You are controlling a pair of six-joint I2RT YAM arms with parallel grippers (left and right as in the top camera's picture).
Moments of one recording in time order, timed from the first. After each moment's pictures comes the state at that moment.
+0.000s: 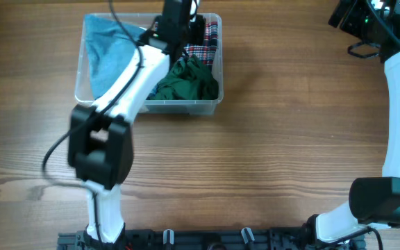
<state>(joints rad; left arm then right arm) -0.38 2.06 1.78 -0.34 -0.01 -0.14 -0.12 1.74 1.90 -0.96 0.06 0.28</state>
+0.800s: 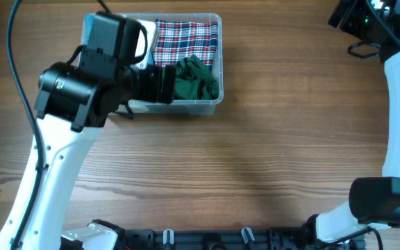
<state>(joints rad) -0.38 1.46 1.79 -1.31 0.00 -0.18 -0.12 1.74 1.90 -0.96 0.06 0.28</state>
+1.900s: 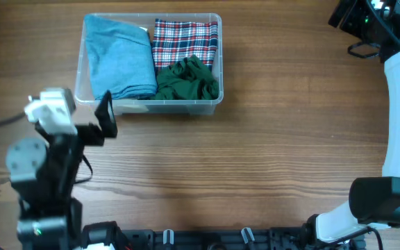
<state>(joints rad) 0.12 0.61 0.76 -0.34 0.21 -0.06 -0.12 1.74 1.90 -0.96 0.06 0.28</state>
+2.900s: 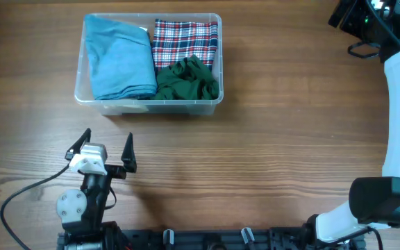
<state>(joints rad) 0.13 0.04 0.09 -0.12 0.26 -0.03 -0.12 1.74 1.90 -0.96 0.06 0.28</state>
